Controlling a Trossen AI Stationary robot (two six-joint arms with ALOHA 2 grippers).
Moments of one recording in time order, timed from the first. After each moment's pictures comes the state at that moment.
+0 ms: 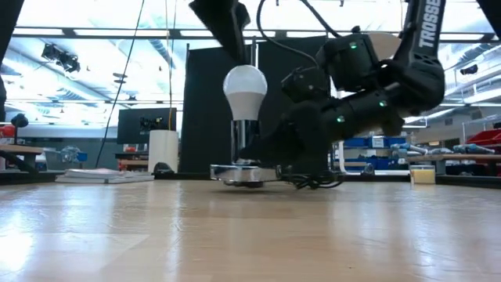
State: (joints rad) left arm -0.16 1.83 1.75 -1.12 -0.27 0.01; right arm 0.03 2.00 0.69 1.00 0.07 -0.04
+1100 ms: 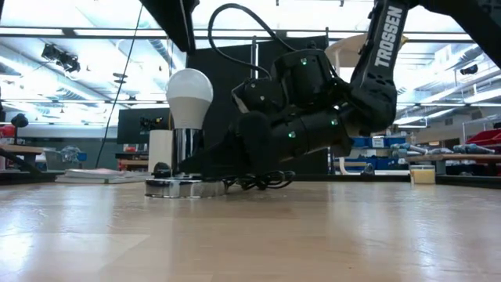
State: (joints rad) left arm -0.35 1.71 1.61 -1.22 -0.46 -0.37; right arm 0.04 2.25 0.99 1.00 -0.10 -0.02
